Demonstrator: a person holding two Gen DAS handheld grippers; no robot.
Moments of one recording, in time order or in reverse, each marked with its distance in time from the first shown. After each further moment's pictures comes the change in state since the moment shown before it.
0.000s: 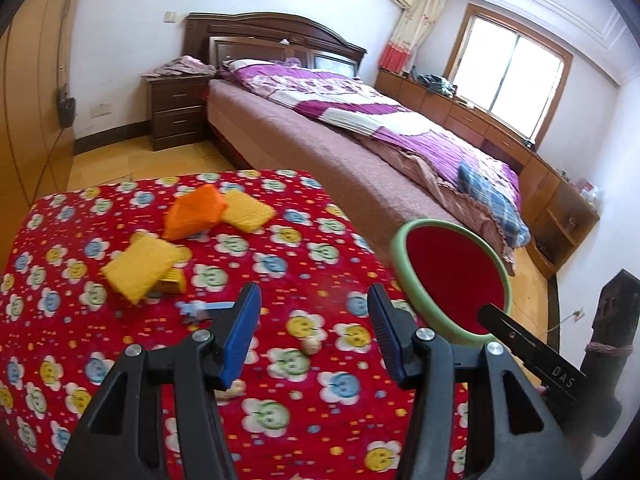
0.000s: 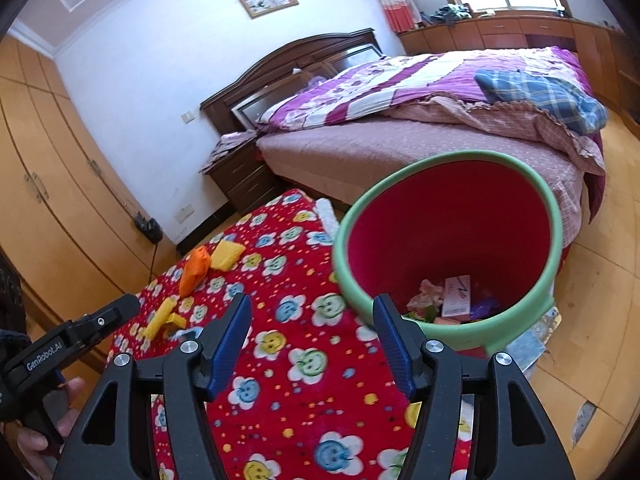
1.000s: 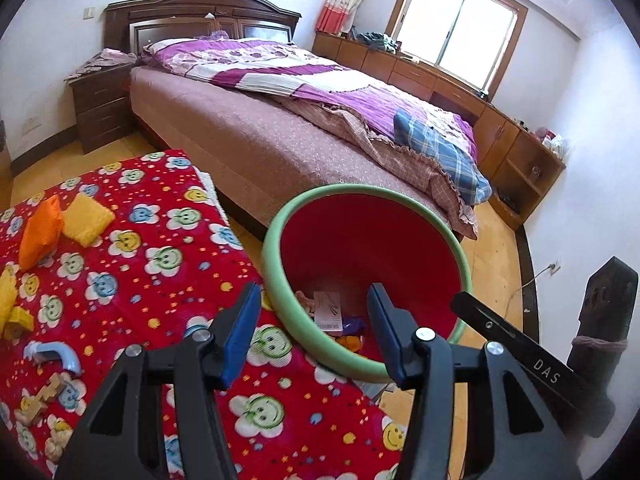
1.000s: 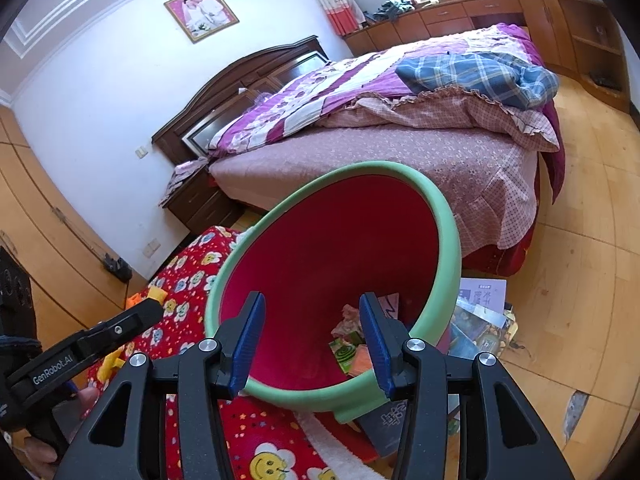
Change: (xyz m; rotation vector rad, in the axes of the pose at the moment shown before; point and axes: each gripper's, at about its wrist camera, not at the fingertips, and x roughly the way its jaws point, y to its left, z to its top) left arm 0.101 -0.131 0.003 0.142 0.124 -0.165; right arm -0.007 -0.120 0.025 0.158 -0.050 -0.095
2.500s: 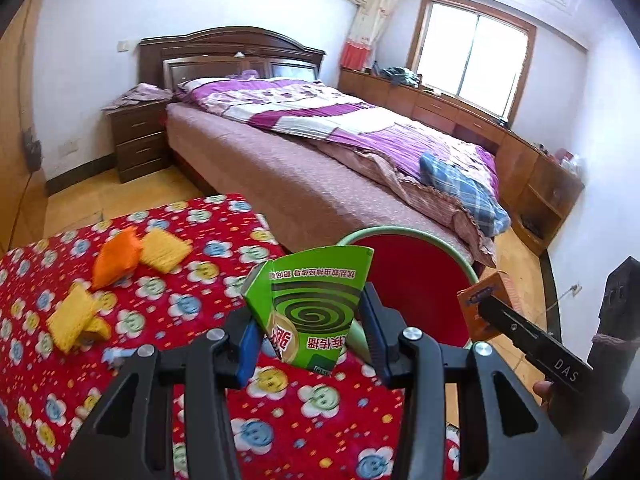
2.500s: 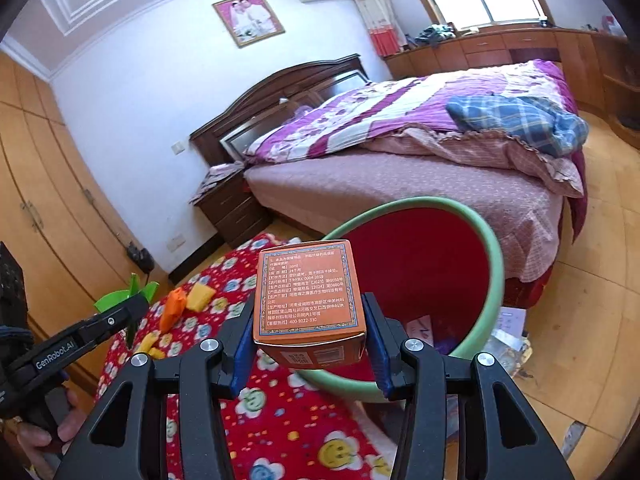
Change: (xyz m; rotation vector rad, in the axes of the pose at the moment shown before) left arm -0.069 0.016 0.004 0.015 -0.134 0.104; right arm -0.031 0.046 0.003 -0.108 -0.065 0.062
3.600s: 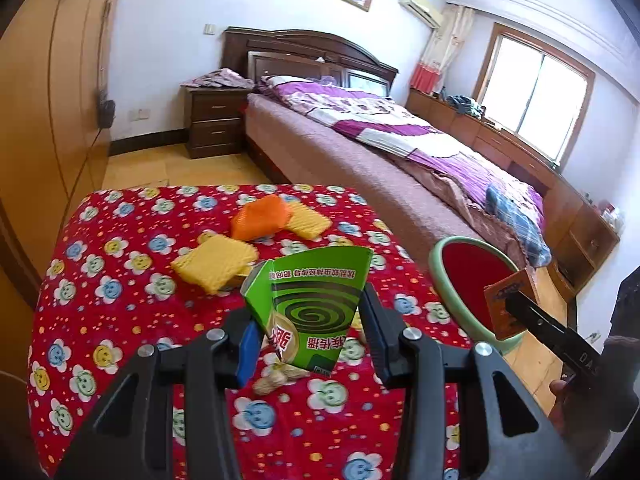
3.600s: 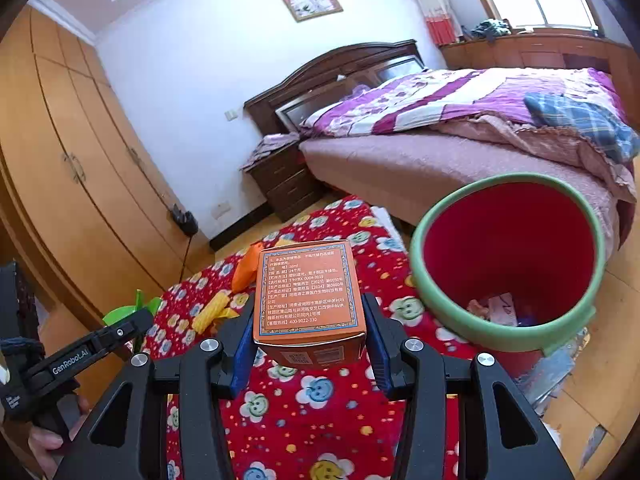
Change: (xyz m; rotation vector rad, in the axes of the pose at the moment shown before) left arm -0.096 0.126 -0.047 -0.190 -0.042 0.166; right arm 0.006 0.113 -0.043 -0.103 0.066 0.150
